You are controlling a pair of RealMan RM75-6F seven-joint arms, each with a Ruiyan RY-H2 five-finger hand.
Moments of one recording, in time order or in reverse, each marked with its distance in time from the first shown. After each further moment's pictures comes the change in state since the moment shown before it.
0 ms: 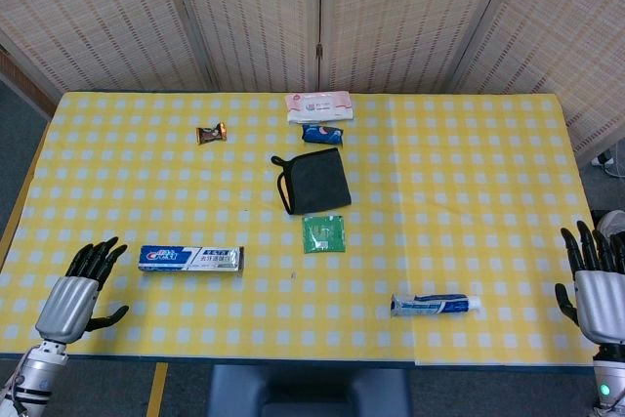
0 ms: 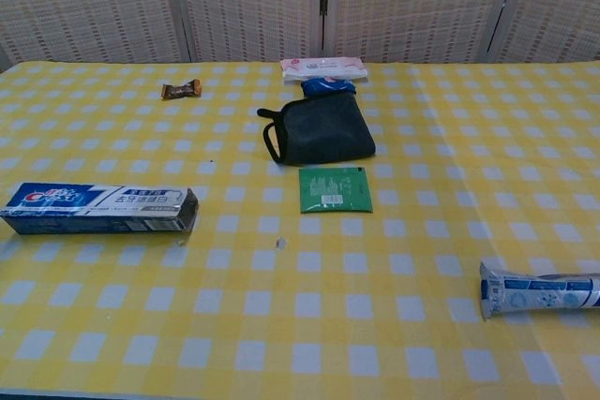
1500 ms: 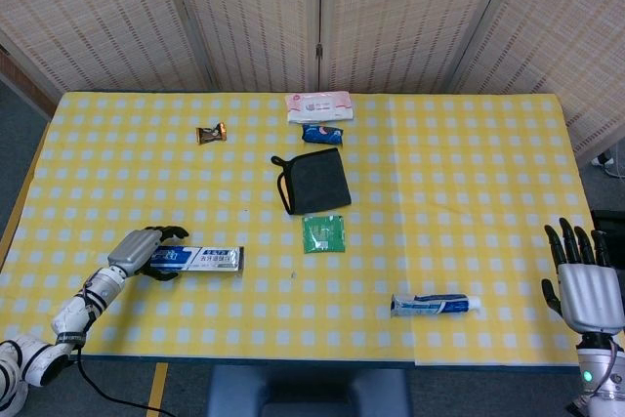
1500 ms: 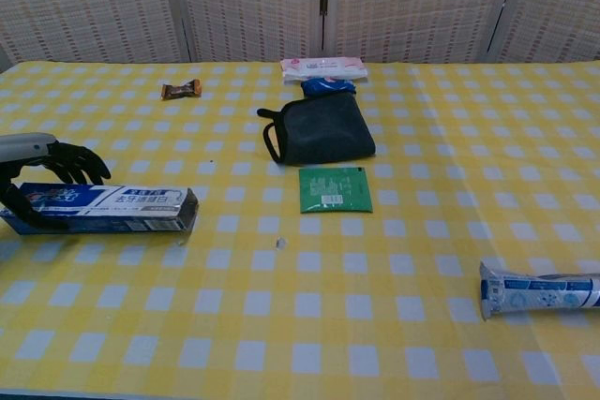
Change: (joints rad) left arm -0.415 -0.163 -0.043 0.380 -0.075 -0.604 -0.463; right arm 0.031 -0.055 0.031 0.037 0.036 -0.074 -0.045
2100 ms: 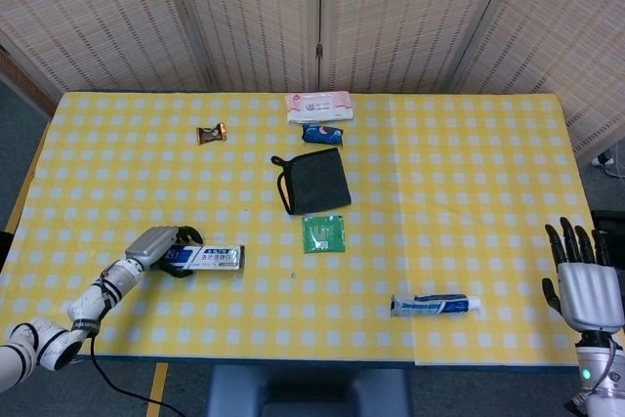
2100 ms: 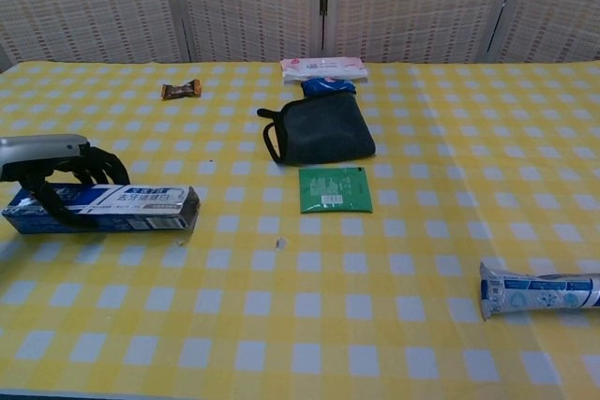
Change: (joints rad) left arm -0.085 -0.026 0.014 0.028 0.014 -0.096 -0.131; right arm 0.002 -0.011 0.006 0.013 0.011 0.000 -0.008
